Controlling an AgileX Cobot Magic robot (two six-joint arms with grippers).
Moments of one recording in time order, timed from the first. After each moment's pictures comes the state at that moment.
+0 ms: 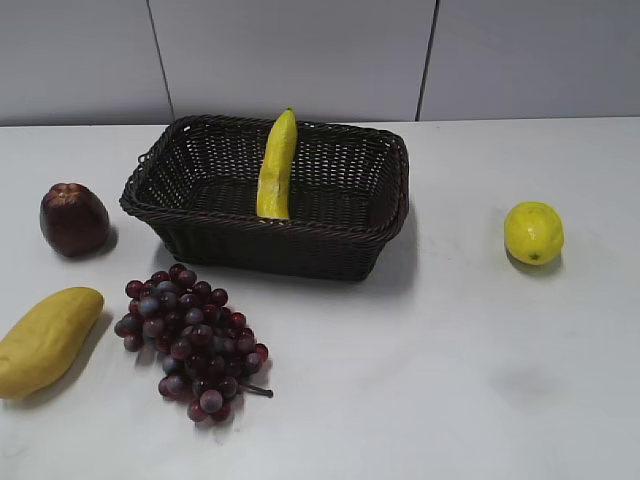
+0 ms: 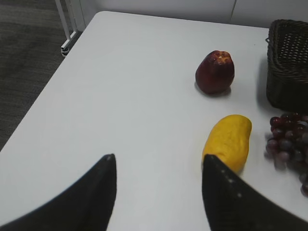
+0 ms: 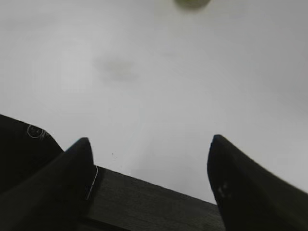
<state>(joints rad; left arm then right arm) 0.01 -0.01 -0.50 0.08 1.09 -0.07 0.52 0.78 -0.81 -0.14 1.17 0.17</state>
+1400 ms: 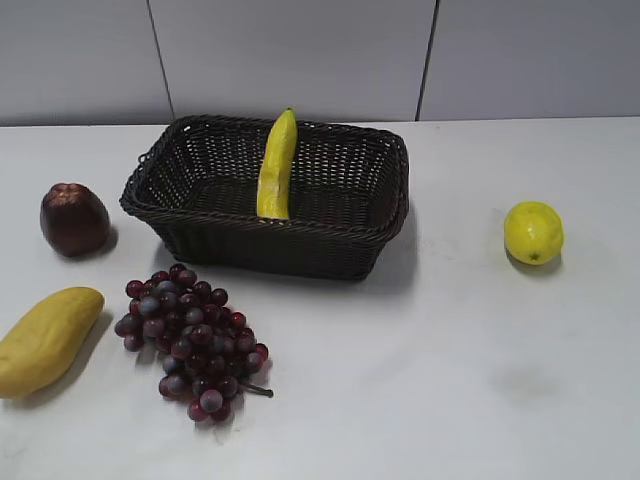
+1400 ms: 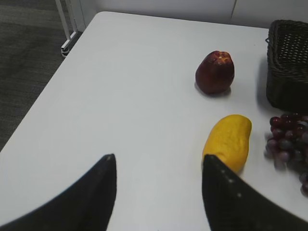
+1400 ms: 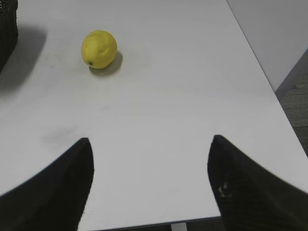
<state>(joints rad) 0.01 -0.01 -0.50 0.08 1.09 -0.07 0.04 -0.01 -0.50 -0.03 1.06 0.06</state>
